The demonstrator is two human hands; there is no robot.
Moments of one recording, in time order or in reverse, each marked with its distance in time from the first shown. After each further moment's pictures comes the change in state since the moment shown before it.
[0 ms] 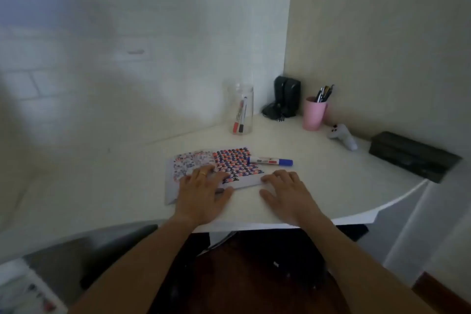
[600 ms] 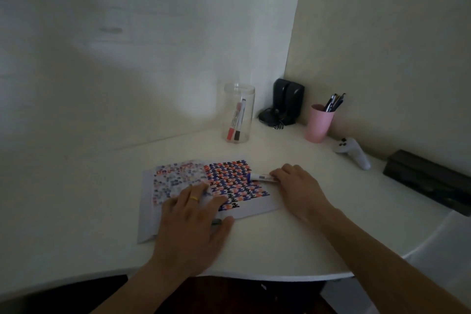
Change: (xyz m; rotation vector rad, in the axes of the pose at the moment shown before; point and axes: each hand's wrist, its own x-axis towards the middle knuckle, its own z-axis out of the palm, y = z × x) left_hand 0.009 -0.014 0.015 0.006 0.051 0.050; right_hand 0.094 0.029 0.000 -0.262 0.071 -0.057
